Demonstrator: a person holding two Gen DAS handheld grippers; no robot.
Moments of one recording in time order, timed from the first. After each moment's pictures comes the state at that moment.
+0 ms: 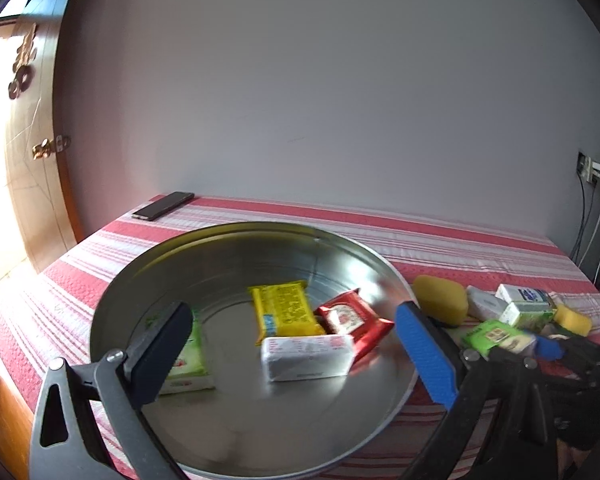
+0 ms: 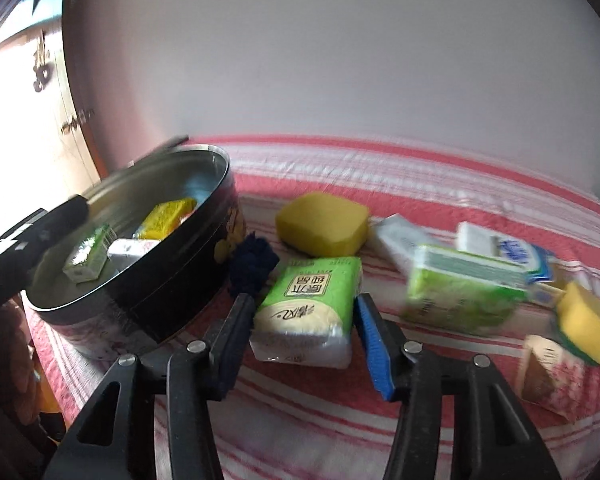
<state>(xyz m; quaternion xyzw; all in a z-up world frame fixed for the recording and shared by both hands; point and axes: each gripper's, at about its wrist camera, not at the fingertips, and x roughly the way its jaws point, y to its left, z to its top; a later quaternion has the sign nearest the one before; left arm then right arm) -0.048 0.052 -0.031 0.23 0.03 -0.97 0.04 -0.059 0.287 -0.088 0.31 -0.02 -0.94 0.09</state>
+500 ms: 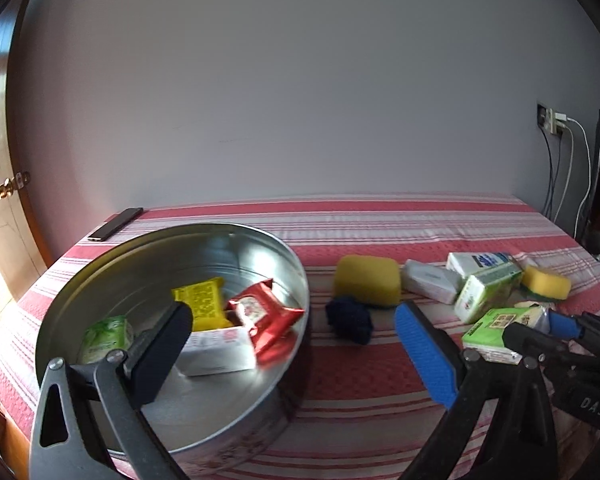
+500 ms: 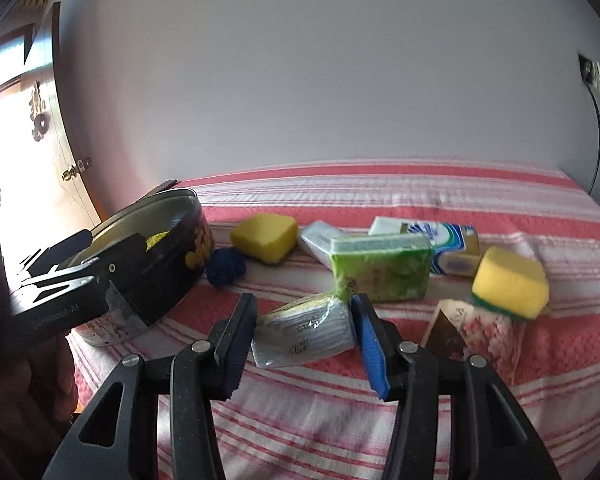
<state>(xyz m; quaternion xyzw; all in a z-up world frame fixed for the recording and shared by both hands) -0.050 0.127 -0.037 0.24 -0.03 -0.97 -0.02 -0.012 0.347 -0.085 0.28 -0.08 -0.95 0.09</state>
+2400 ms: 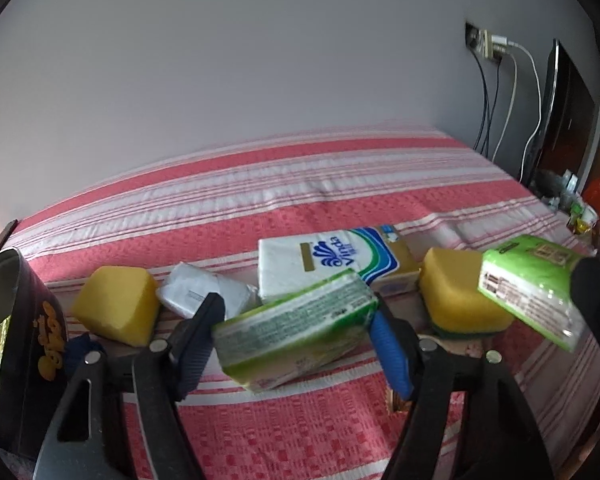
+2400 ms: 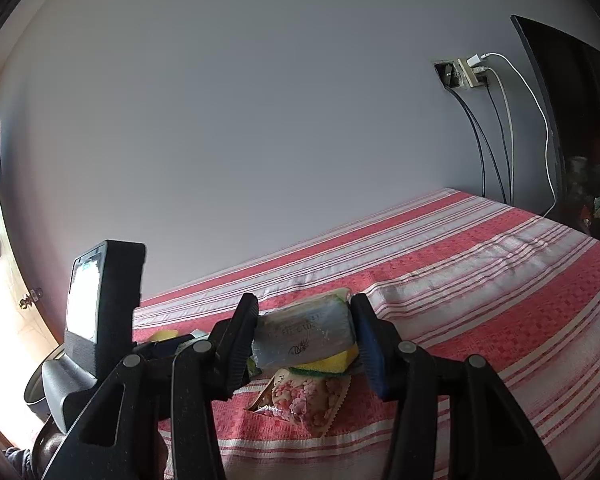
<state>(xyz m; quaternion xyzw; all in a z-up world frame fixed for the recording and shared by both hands) -0.120 0.298 -0.071 0.34 -0.07 -0.92 -0.16 0.042 0.458 -0.078 0.12 -0.19 -0.97 -0.06</state>
